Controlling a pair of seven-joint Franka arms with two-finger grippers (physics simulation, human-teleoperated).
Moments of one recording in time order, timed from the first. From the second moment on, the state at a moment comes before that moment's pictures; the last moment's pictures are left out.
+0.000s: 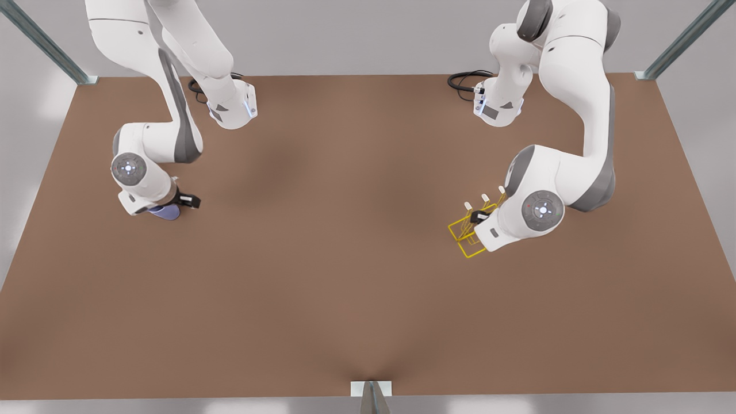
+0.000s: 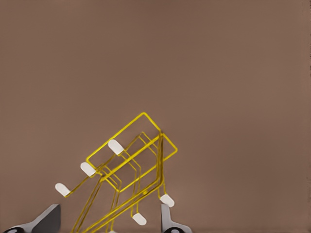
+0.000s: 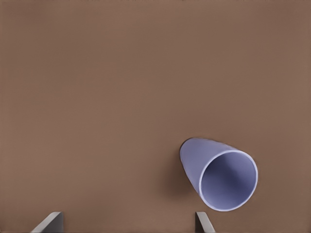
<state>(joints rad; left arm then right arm) -0.27 0.44 -0.07 -1.37 0.05 1.53 -0.08 -0.68 0.00 0.66 -2.29 -0.20 2.10 0.26</state>
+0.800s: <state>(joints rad) -0.27 0.46 -0.07 -1.37 0.05 1.55 -0.09 -0.66 0.11 0.59 -2.32 -0.20 2.35 0.09</state>
